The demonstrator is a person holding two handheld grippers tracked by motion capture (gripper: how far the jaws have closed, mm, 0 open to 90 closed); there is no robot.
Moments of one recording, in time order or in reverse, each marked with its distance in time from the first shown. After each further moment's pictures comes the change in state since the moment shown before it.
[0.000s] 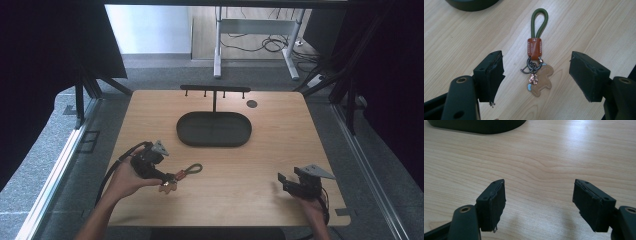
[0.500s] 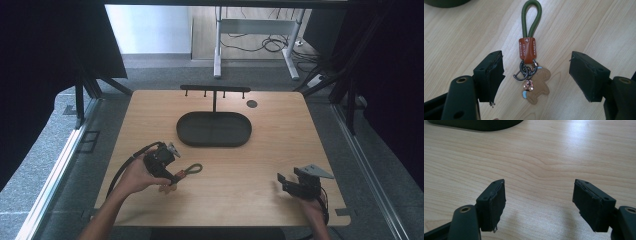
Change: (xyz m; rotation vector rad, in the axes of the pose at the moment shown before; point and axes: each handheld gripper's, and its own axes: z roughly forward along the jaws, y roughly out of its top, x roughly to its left) left arm -0.001 0.018 0.030 0.123 -0.040 0.053; right arm -0.001 -0.001 0.002 0.010 -0.004 -0.003
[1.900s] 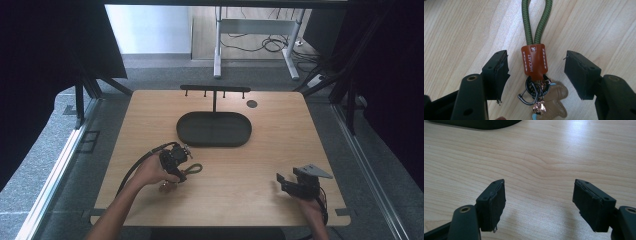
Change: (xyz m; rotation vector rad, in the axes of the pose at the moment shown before) left arm 0.012 0.027 0.052 0.151 -0.018 0.066; right arm 0.003 0.000 0.002 0.013 -0.004 -0.002
